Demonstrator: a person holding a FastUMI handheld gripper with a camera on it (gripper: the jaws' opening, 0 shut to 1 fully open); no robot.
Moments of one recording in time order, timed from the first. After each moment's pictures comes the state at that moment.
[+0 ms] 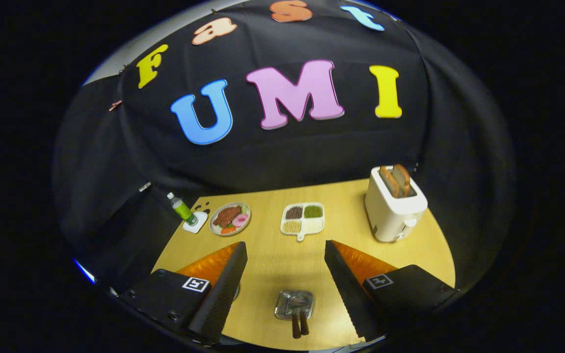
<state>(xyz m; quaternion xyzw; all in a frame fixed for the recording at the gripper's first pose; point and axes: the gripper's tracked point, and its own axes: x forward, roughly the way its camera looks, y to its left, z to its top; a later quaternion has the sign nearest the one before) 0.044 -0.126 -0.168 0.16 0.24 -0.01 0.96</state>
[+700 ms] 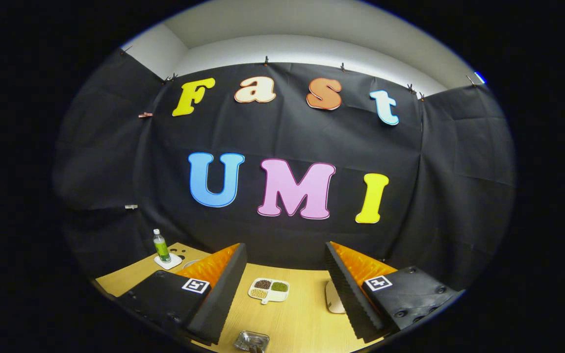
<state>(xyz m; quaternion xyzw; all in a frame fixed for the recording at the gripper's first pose) 0.020 -0.148 -0.043 0.02 0.02 -0.05 1.00</state>
